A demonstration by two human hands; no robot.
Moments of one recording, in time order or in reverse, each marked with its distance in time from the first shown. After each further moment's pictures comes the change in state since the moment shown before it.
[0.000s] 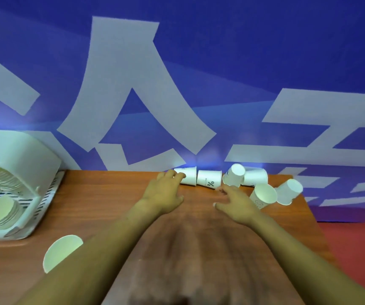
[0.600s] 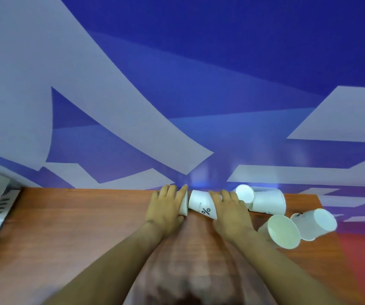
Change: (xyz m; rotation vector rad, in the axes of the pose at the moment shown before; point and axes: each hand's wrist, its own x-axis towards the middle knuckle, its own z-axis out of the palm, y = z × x) left_hand 0.137 -0.005 0.093 0.236 -0.071 -0.050; right_hand 0.138 0.050 0.024 -0.559 0.059 -0.082
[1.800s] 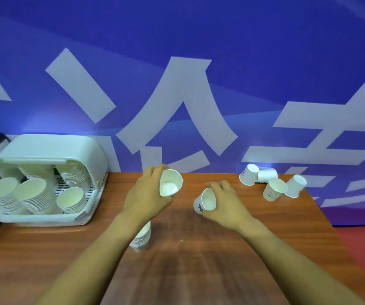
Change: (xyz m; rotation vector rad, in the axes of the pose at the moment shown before) left_hand -0.317 -0.139 -0.101 -0.593 0.479 -0.038; right_hand -0.234 -0.211 -0.086 0.482 0.179 -0.033
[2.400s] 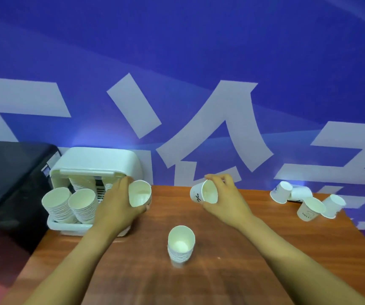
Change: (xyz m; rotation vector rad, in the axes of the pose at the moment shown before) left_hand -0.023 -0.132 -0.105 0.053 0.135 -0.214; right_hand 0.036 -0.115 0.026 0.102 0.139 -0.123
